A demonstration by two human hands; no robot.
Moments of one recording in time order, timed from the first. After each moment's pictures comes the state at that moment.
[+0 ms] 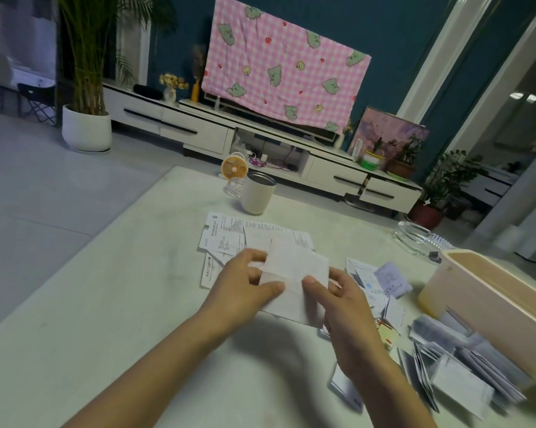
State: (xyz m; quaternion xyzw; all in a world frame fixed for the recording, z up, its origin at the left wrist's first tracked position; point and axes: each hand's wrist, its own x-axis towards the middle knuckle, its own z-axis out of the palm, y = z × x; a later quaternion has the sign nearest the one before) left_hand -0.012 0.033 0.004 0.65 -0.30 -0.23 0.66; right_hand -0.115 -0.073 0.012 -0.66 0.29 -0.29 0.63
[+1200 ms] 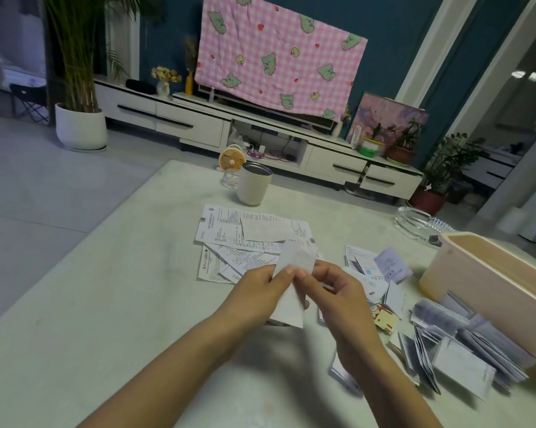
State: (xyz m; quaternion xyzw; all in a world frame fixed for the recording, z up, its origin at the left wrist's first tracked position) left_hand -0.036 0.023 0.002 0.60 -0.29 -0.36 0.65; right_hand -0.123 -0.070 0.007 -0.70 0.24 -0.31 0.59
